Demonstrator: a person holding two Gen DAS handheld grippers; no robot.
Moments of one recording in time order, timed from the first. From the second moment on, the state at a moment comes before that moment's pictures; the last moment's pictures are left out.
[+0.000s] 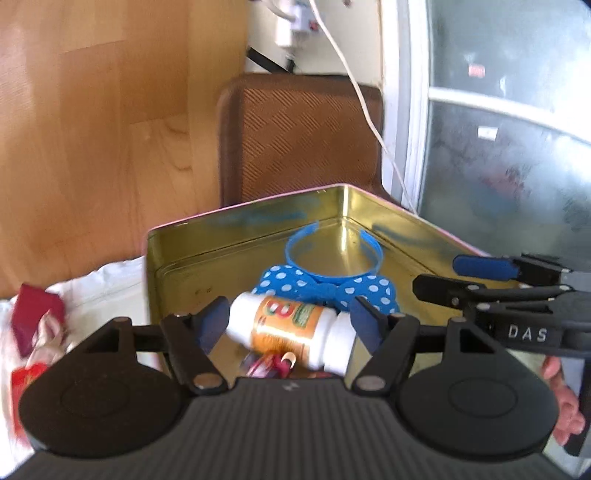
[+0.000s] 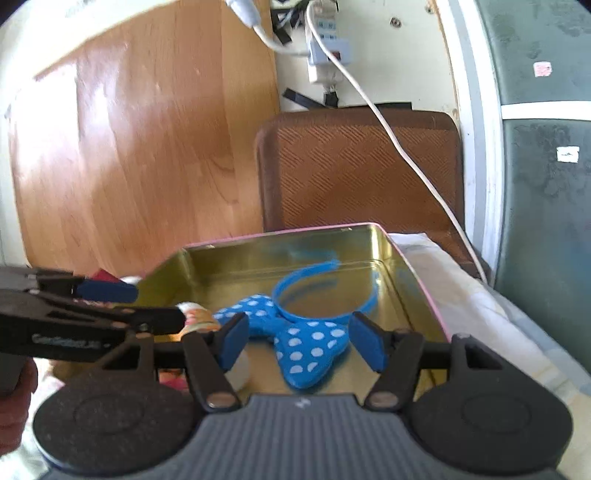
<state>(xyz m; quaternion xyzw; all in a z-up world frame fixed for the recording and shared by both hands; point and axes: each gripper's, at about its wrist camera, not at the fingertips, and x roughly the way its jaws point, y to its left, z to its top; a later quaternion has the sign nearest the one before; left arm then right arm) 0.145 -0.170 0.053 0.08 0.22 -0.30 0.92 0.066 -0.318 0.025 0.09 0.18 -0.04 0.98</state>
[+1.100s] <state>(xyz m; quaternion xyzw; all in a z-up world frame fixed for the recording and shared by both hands) 0.115 0.119 -0.006 -0.13 0.21 -0.01 0.97 0.199 -0.024 0.016 -0.06 0.31 0.18 0.93</state>
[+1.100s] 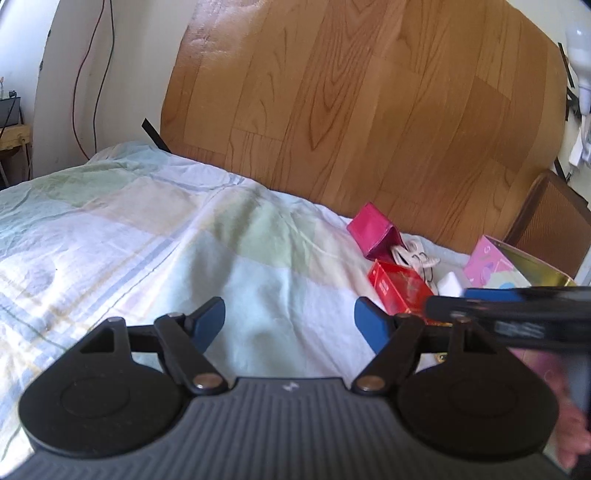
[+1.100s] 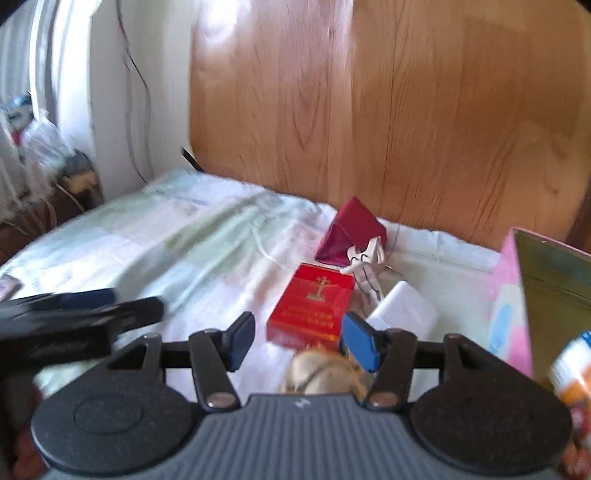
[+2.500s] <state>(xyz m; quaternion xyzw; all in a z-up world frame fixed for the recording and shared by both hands) 0.078 -0.026 -0.010 -0.05 0.32 -0.34 0.88 -0.025 -0.166 -0.010 -0.05 0.30 0.17 0.94</state>
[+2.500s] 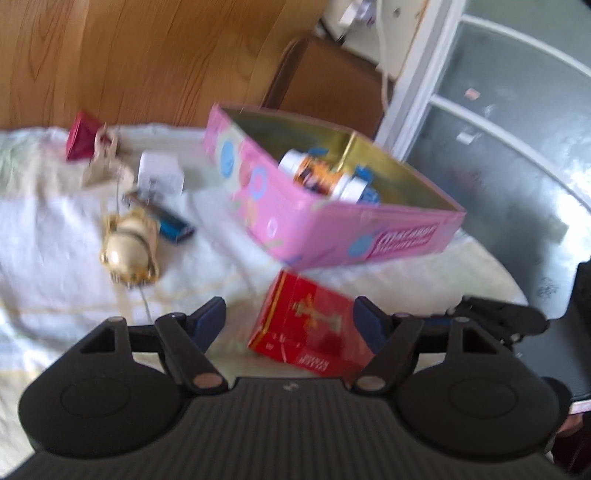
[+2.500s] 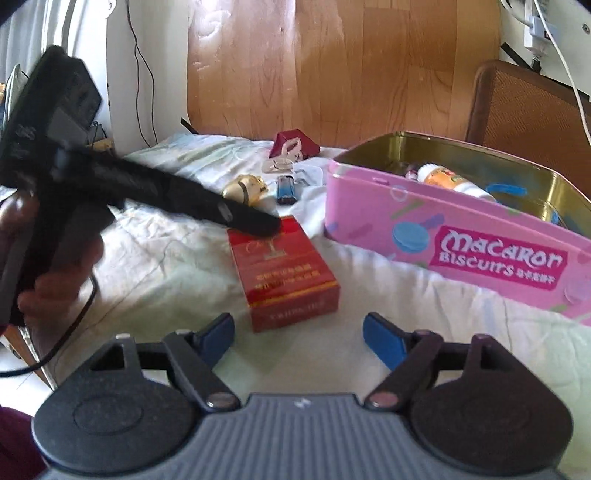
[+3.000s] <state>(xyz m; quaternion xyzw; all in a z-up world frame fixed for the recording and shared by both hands) 0.096 -0.100 0.063 -0.01 0.24 -0.39 0.89 -0.013 -0.223 0.038 -0.01 0.18 0.11 0.98</state>
